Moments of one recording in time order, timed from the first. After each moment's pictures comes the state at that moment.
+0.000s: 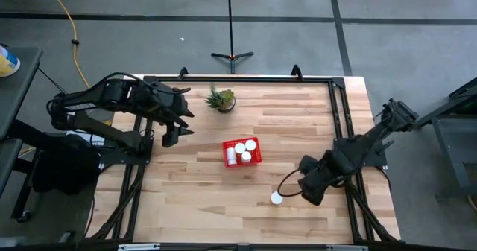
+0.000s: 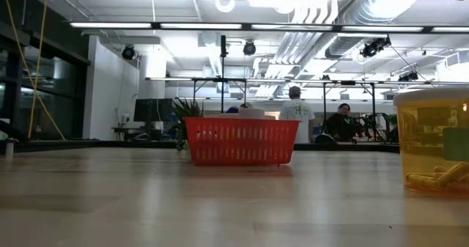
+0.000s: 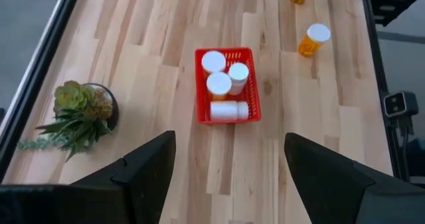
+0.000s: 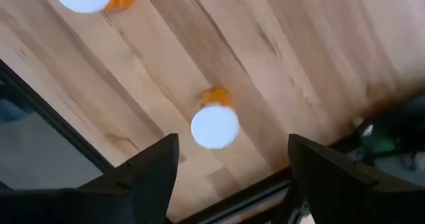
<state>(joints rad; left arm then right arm) -0.01 1.13 1.50 -1.19 -0.04 -0.11 0.62 1.46 1.29 -1.36 -0.07 1.23</state>
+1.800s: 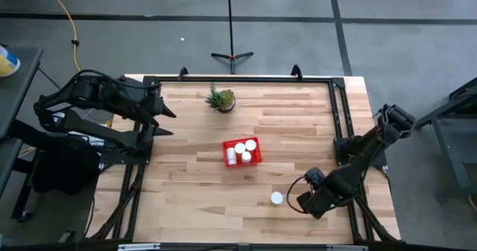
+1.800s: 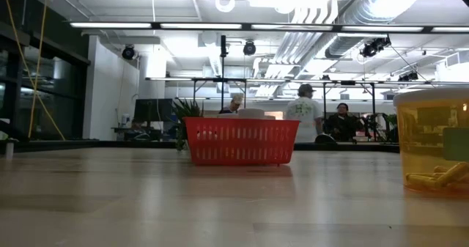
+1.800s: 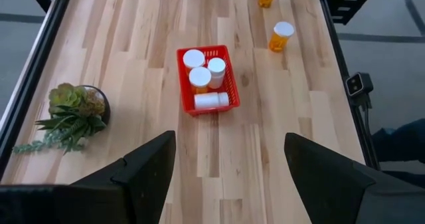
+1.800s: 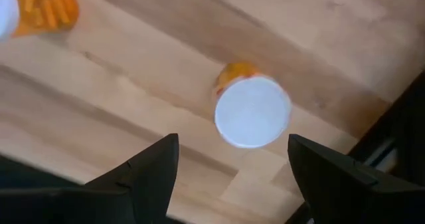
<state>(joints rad) -0.01 0.96 1.50 -1.29 0.03 -0.05 0.78 1.53 1.11 -1.10 -0.06 1.88</state>
